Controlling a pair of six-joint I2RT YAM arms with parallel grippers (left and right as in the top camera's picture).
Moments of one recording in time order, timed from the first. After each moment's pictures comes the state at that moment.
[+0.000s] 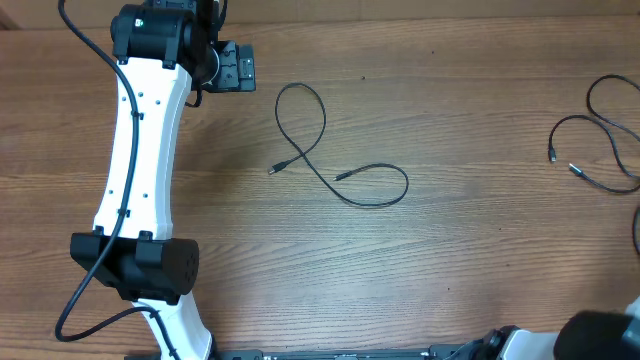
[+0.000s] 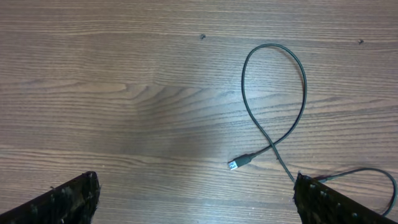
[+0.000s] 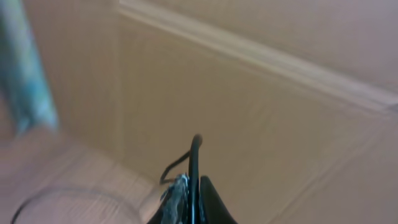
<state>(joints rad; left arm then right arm) -0.14 1.98 2.26 -1.42 -0.08 -0.21 -0.61 1.55 1.72 -0.59 0.58 -0.02</state>
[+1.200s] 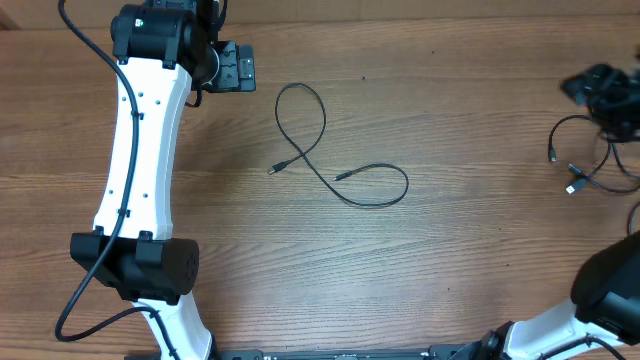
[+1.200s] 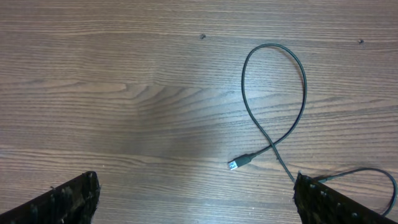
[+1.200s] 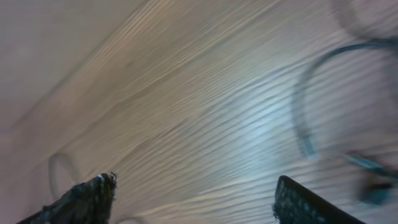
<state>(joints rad) -0.14 1.98 2.26 -1.42 -0.08 -0.21 -0.50 1.81 1.72 -0.98 -0.48 0.13</state>
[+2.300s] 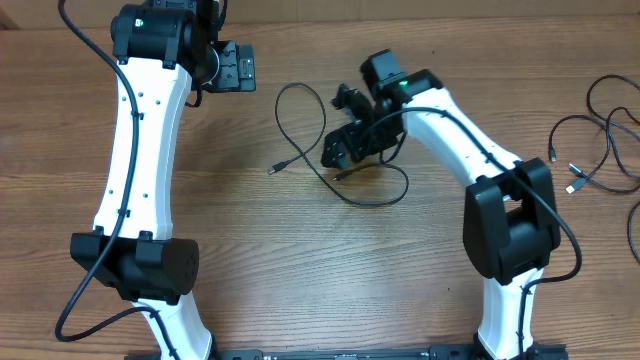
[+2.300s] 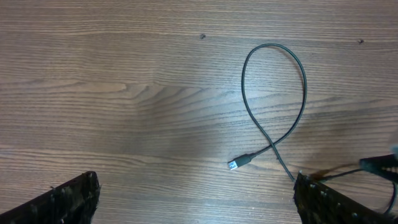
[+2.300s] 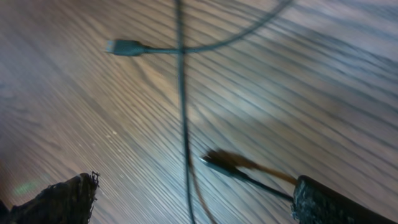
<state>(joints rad) -0.14 1.98 2.26 -1.42 -0.08 -0.21 0.41 2.12 1.72 -0.95 -0.45 -0.12</state>
